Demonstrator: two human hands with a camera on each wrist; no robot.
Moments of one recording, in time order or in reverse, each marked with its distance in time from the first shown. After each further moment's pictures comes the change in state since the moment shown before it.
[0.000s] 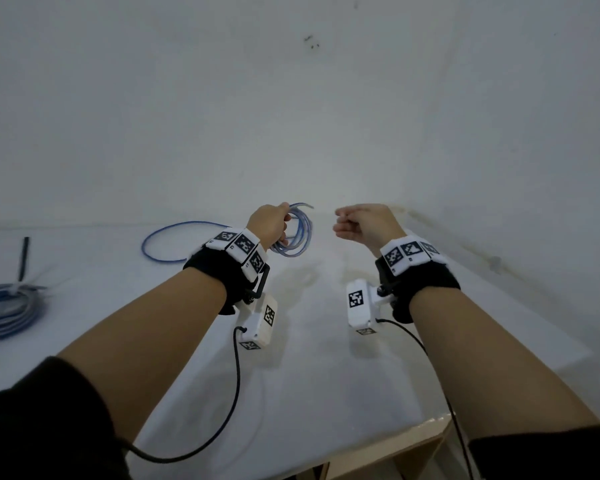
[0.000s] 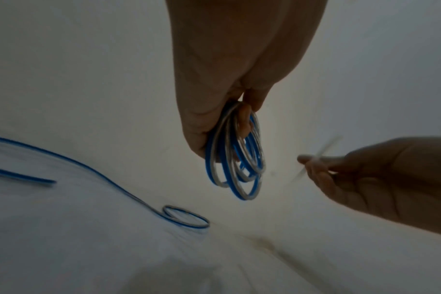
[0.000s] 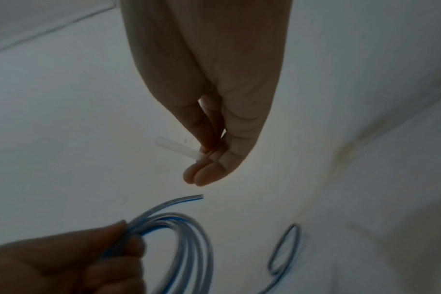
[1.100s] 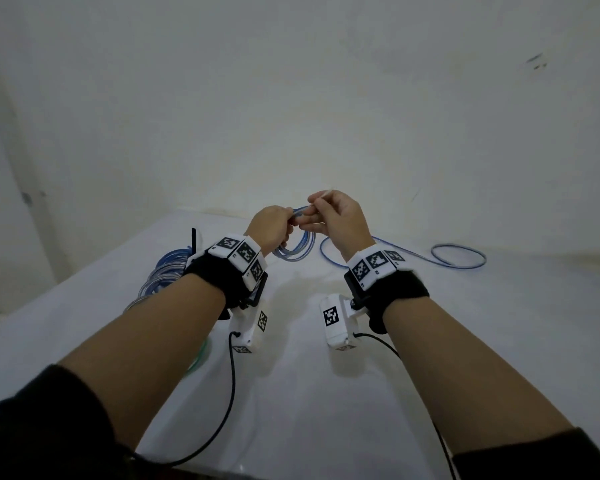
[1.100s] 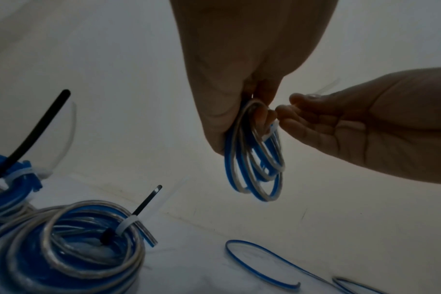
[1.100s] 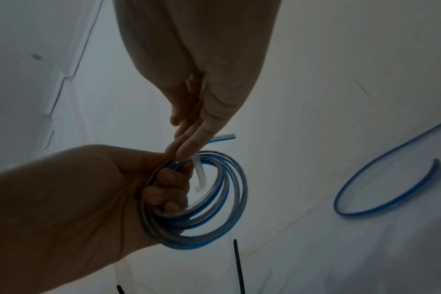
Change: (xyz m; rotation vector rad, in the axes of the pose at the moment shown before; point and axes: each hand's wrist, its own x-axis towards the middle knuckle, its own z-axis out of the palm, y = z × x) left_hand -0.082 -0.024 -0.281 0.224 0.399 0.101; right_hand -0.064 -0.008 0.324 0.227 -0.567 -0.290
